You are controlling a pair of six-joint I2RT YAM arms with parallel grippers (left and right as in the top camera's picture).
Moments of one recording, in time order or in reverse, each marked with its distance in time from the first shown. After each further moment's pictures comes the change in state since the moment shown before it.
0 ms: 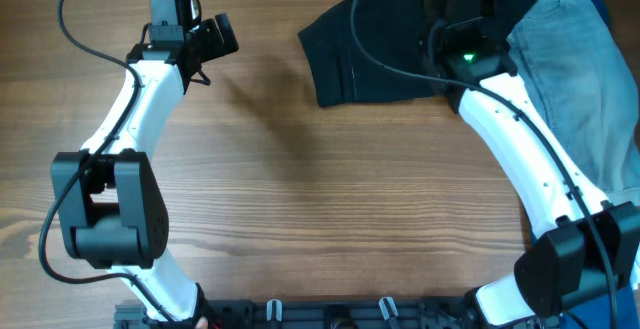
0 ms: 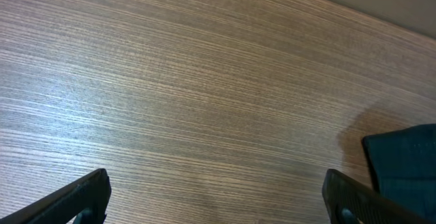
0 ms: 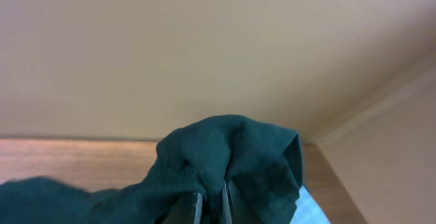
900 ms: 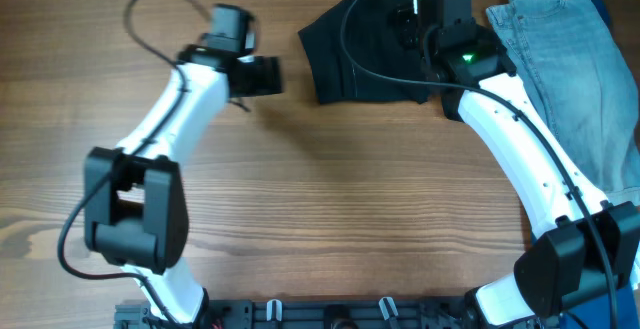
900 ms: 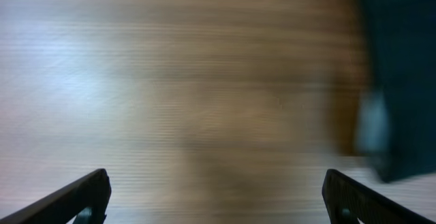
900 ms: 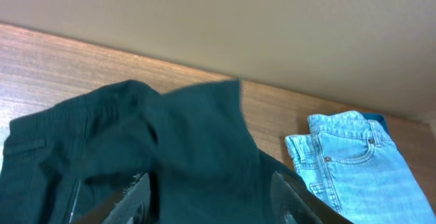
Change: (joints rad) left arm -0.205 0.001 0.000 -0.285 0.009 0.020; right arm 0.004 0.000 0.000 -0.265 -0.294 0.112
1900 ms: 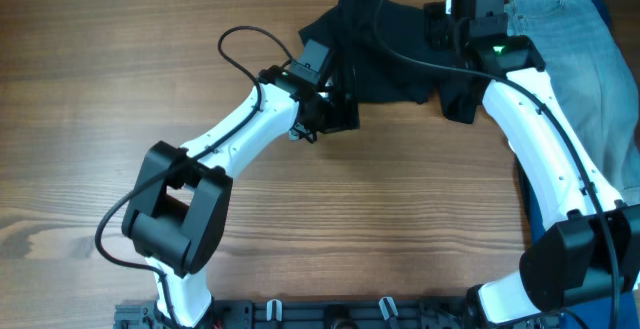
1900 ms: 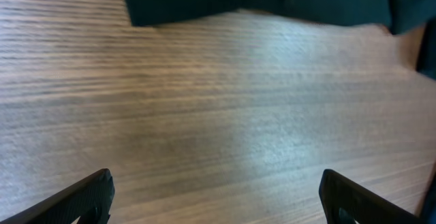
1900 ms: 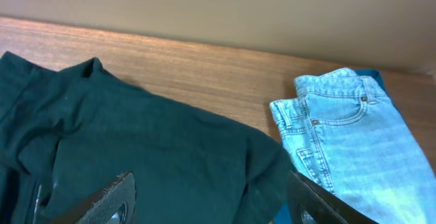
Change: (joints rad) left arm -0.287 0.061 0.002 -0.058 0.260 -0.332; right arm -0.124 0.000 0.000 -0.090 -0.082 0.057
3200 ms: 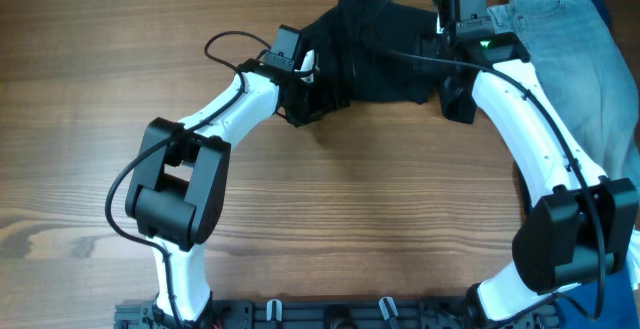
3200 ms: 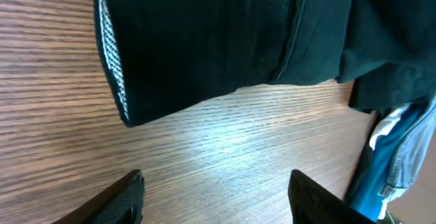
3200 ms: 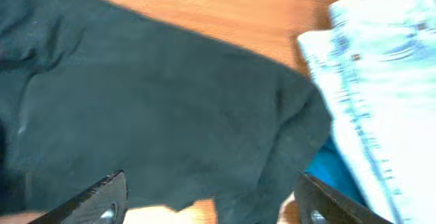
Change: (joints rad) left arm 0.120 0.106 0.001 0.186 0.259 -0.033; right arm 0.001 0.079 0.000 -0.132 -0.004 0.097
